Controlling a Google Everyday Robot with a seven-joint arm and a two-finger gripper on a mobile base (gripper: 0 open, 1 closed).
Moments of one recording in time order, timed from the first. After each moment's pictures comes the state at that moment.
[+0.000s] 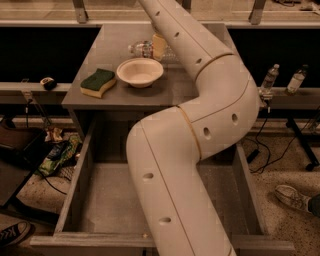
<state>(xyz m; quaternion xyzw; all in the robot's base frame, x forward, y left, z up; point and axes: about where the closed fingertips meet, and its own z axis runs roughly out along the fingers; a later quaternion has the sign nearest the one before) 0.913 -0.046 0.908 -0.49 0.79 -0.25 0.28</state>
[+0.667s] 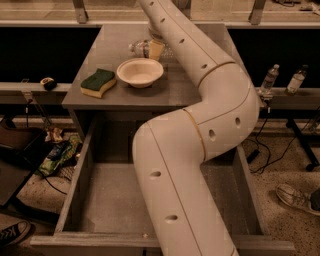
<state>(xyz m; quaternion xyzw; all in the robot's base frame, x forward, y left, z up) 0.924 -0.023 0.883 -0.54 0.76 -0.21 0.31</state>
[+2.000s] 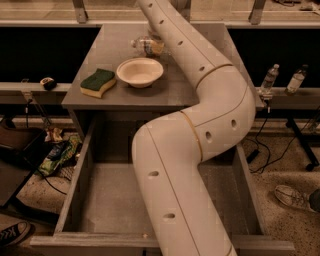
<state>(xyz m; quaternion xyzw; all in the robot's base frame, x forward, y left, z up) 0.926 -0.017 0.878 -0.55 0.75 -0.21 0.30</state>
